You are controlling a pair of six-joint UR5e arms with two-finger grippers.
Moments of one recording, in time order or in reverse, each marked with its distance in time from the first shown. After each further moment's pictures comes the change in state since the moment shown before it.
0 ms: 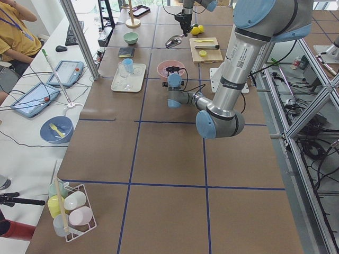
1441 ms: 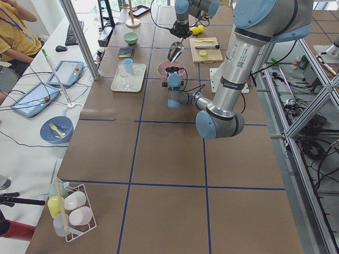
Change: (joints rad) left arm -0.003 0.001 0.000 -0.001 0.000 -0.012; right arm -0.108 1.005 -0.336 -1.195 -0.134 -0.280
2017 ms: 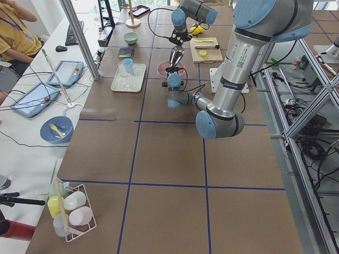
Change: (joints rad) left arm 0.000 0.000 0.000 0.000 0.000 0.000; right arm -0.020 0.086 -0.139 -0.083 -0.025 -0.038
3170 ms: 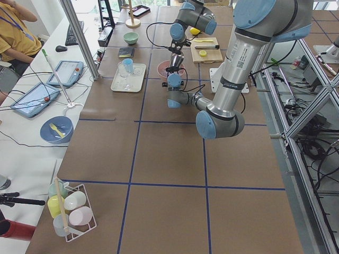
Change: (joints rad) left arm 0.000 0.000 0.000 0.000 0.000 -0.001; right arm -0.043 0.123 -0.236 -0.008 -0.067 -0.009
